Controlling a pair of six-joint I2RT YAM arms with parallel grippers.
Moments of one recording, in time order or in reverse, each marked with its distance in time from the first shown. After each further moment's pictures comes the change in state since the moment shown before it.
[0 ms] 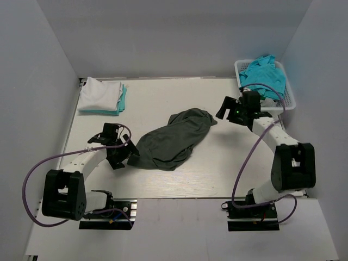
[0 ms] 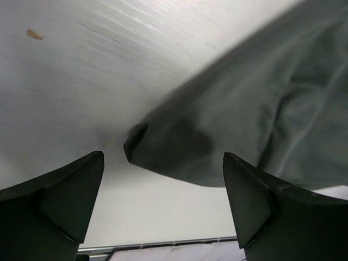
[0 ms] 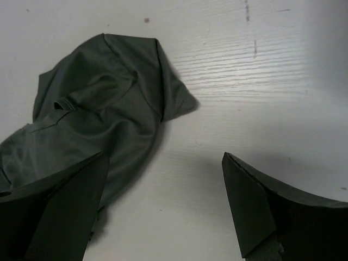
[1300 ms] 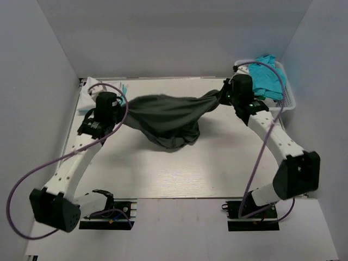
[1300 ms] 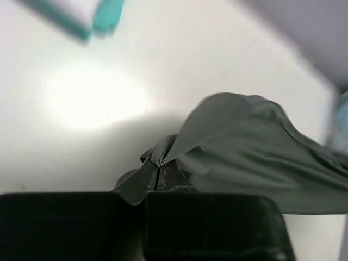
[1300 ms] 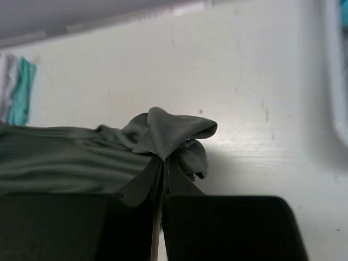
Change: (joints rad) left arm -0.149 -0.042 0.429 0.088 -0.419 -0.015; right arm 0.196 0.024 0.253 -0.040 0.229 0.012
